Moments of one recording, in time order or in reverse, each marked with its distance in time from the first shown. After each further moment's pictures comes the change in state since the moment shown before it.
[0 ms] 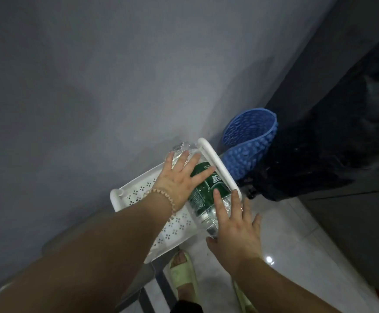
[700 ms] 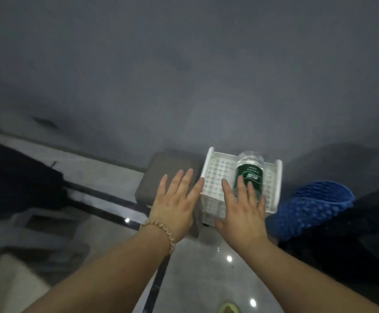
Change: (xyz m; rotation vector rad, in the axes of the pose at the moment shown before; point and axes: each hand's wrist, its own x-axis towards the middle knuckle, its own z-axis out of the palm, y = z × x) left_hand -0.271 0.212 -0.139 -0.205 0.099 -1.121; right_hand -0.141 0.004 -0.105 -0.178 0.098 -0.887
